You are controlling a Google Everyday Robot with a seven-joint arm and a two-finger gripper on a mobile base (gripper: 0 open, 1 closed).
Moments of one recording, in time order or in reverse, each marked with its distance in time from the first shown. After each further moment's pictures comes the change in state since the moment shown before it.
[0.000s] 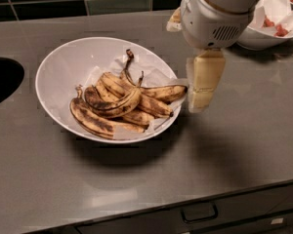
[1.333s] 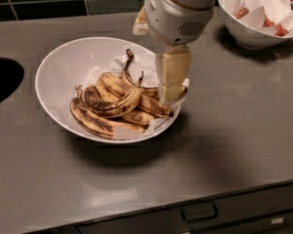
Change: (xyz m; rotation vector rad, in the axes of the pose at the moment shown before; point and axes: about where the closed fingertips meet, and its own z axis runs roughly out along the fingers) arm -0.049 -0.017 0.015 -0.016 -0.079 -0.142
